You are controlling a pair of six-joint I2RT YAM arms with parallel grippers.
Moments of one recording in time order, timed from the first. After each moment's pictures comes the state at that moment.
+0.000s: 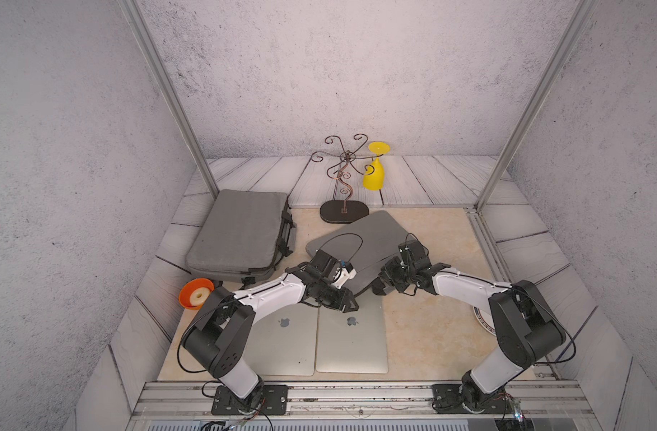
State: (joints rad) left arm -0.64 1.57 0.95 -0.41 0.63 -0.31; right arm 0.48 1.62 0.90 -0.14 -0.25 1.30
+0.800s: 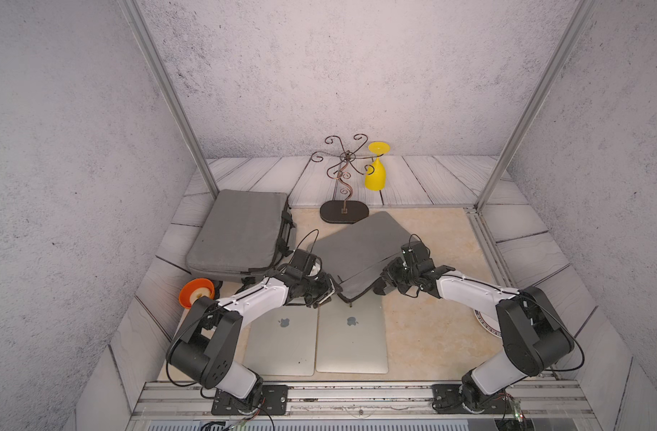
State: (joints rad) left arm -0.50 1.55 0.83 -0.24 0.50 -0.98; right arm 0.48 1.57 0.88 -0.14 -0.23 1.29
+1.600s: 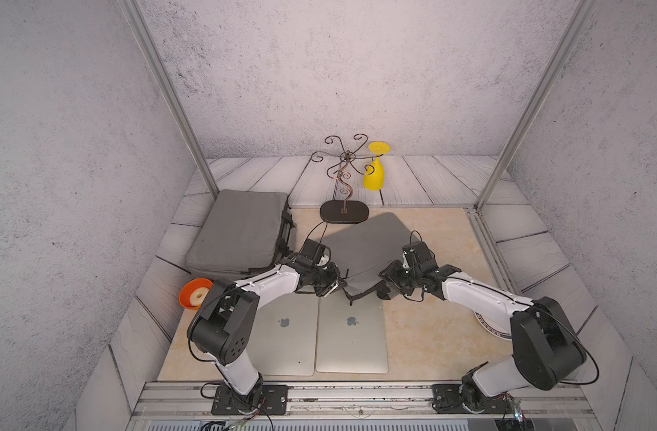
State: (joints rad) left arm -0.52 1.68 1.00 -0.25 0.55 -1.01; right arm 0.50 1.45 0.89 -0.31 -0.23 0.99
